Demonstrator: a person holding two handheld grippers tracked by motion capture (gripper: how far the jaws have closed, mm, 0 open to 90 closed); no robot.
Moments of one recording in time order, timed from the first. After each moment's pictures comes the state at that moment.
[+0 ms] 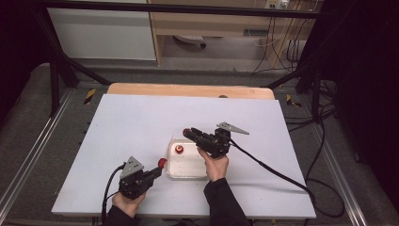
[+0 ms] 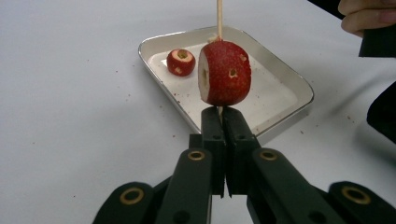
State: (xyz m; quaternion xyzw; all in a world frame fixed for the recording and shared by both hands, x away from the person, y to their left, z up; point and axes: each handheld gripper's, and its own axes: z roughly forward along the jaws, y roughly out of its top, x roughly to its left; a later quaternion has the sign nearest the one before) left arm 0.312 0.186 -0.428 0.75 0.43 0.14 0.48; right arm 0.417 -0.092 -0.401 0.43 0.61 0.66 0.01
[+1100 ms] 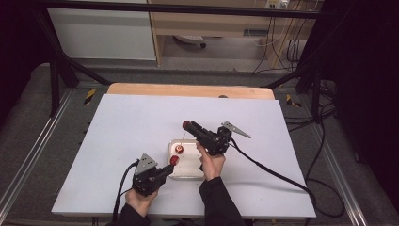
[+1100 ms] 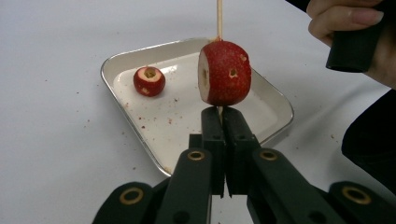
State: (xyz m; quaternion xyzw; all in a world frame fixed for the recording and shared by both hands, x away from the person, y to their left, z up) left arm 0.320 0.152 -0.423 0.76 0.42 0.14 0.48; right arm 0.418 -0.089 -0.401 0.44 0.53 0.72 -0.01
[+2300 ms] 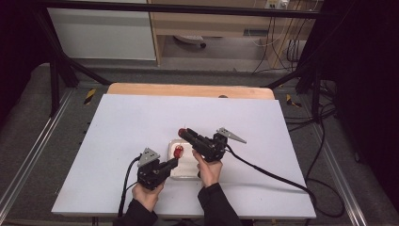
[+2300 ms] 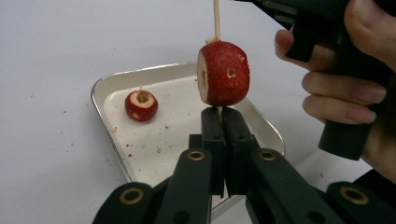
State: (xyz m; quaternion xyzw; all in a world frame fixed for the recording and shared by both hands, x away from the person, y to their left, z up) left arm 0.335 0.140 -0.416 0.73 0.45 0.12 0.51; right arm 0.405 -0.079 -0.414 0.43 0.56 0.71 -0.01
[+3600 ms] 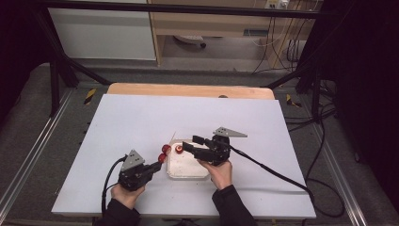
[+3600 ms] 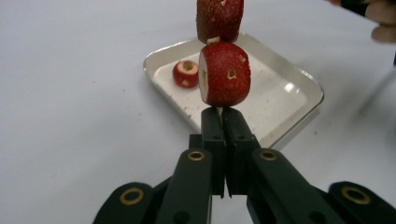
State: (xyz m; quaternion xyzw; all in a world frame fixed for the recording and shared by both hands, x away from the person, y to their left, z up) left arm 0.329 0.200 -0.421 0.79 0.38 0.16 0.45; right arm 0.401 -0.094 -0.400 0.39 0.69 0.61 0.01
